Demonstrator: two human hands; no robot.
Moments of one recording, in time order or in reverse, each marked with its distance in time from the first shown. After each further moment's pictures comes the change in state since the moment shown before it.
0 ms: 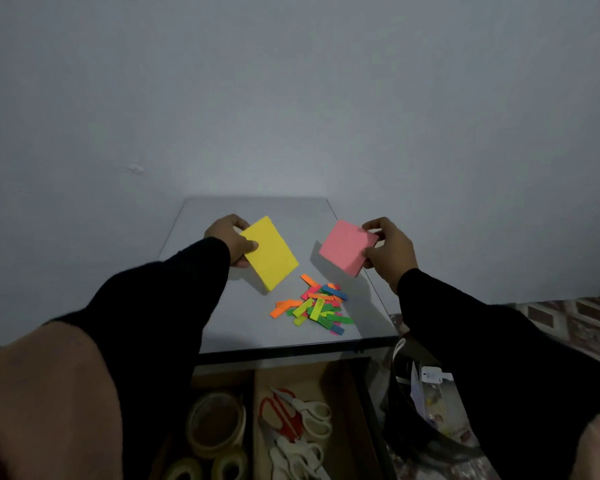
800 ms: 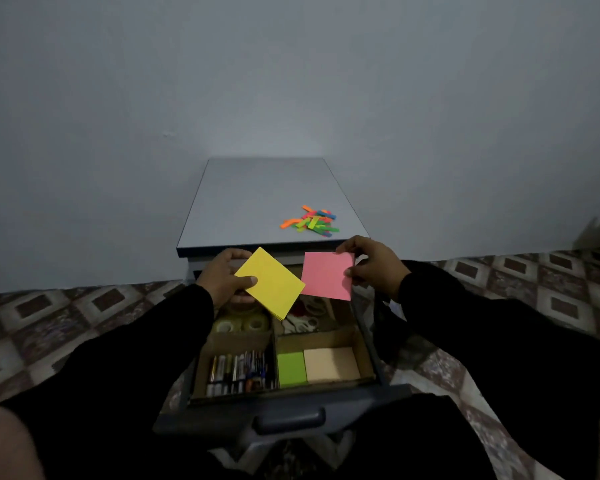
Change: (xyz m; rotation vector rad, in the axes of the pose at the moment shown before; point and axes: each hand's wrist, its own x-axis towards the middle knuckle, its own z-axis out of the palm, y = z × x) left_hand -0.252 -0.097 -0.020 -0.261 -0.183 -0.029; right_hand -0.219 -0.001 -0.049 -0.102 -0.408 -0.044
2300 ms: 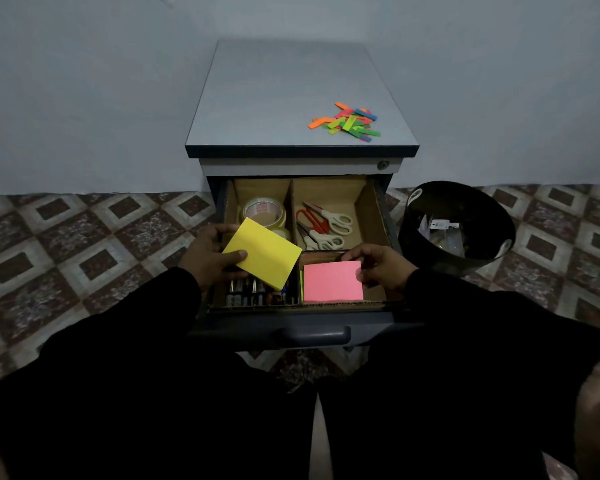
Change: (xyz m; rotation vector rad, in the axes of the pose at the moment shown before) left_hand -0.030 -0.103 -0.028 -0.166 0.068 -0.202; right_hand -0.037 0.092 0.100 0.267 -0.362 0.336
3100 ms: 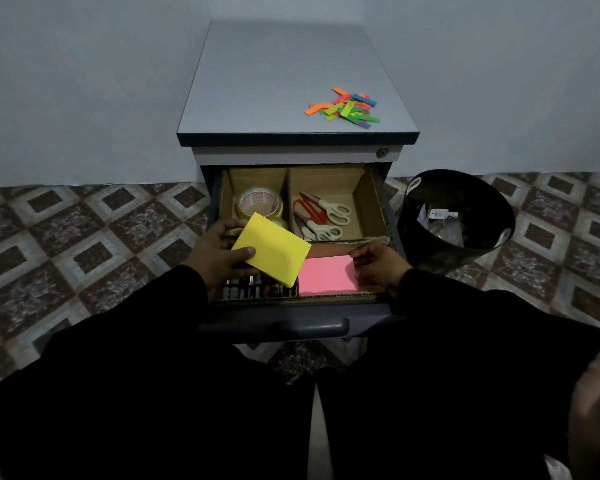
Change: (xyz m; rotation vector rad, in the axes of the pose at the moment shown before) left_hand -0.004 -0.007 0.018 -0.052 -0.014 -0.004; right_hand 0.010 0.021 0.014 0.145 0.192 0.184
